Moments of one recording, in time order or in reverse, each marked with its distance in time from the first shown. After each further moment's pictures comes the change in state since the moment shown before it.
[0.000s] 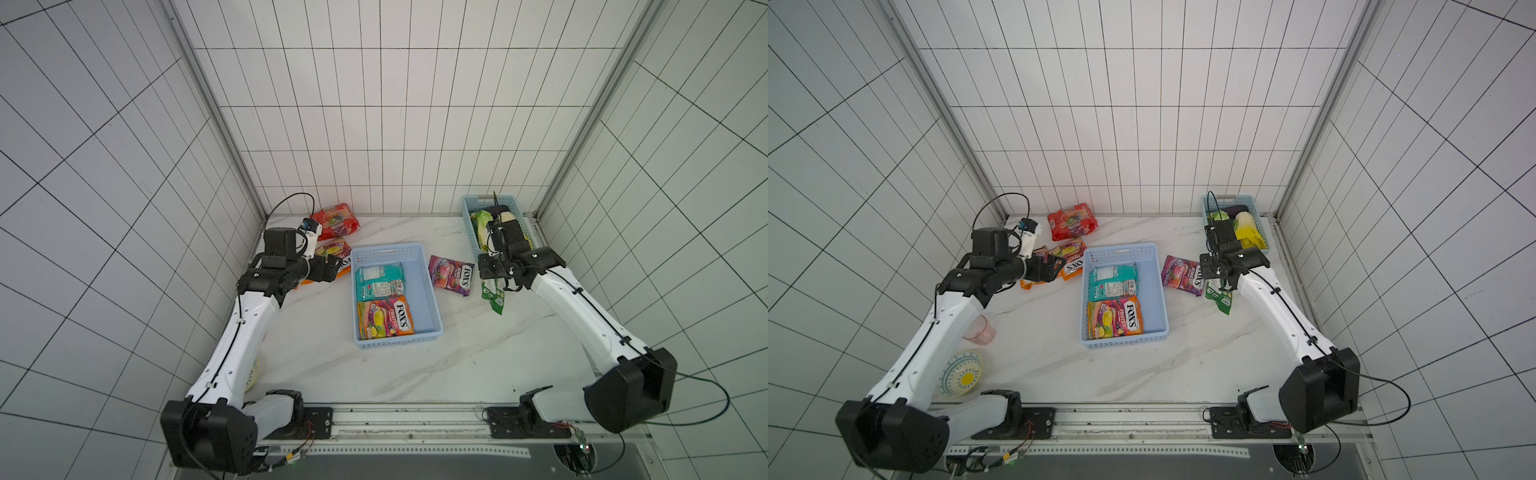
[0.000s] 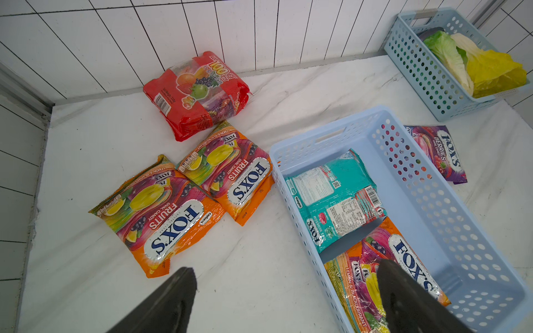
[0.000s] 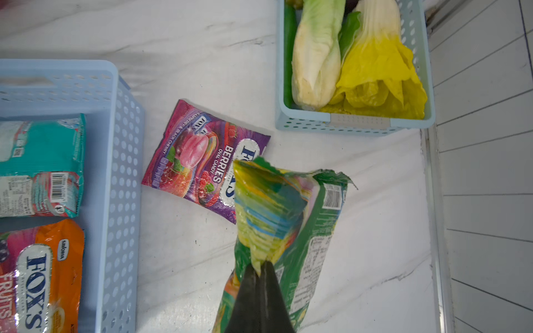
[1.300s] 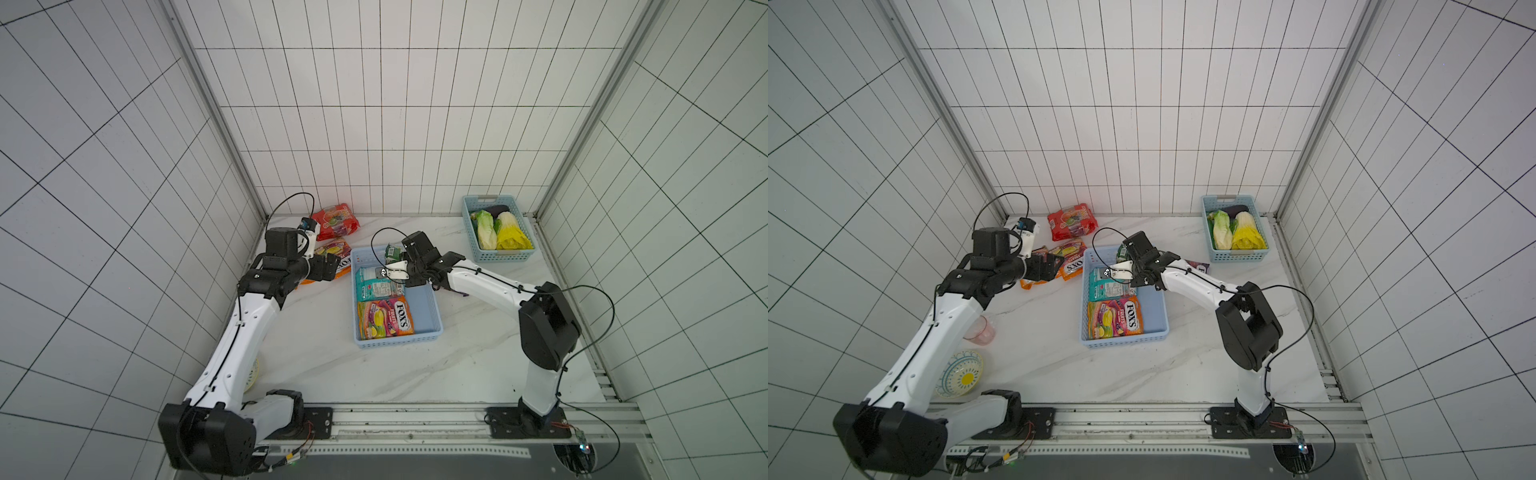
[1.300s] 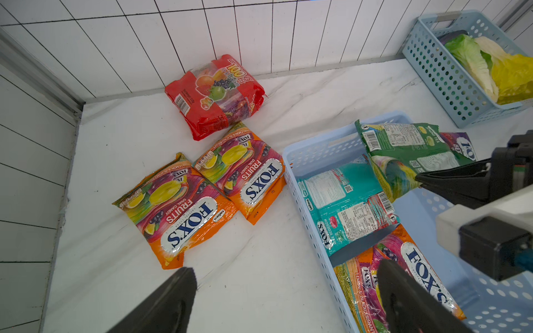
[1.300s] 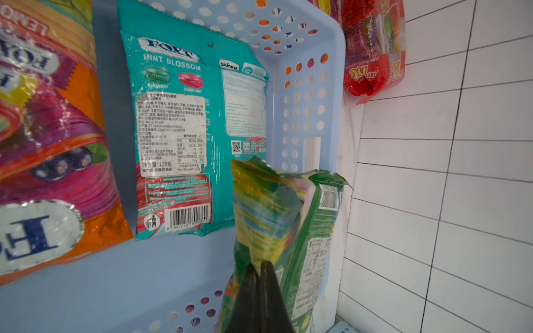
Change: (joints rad) left arm -0.024 -0.009 0.006 0.000 -0.103 -0.031; right arm 0.385 0.520 0.146 0.470 -0.143 -1.266
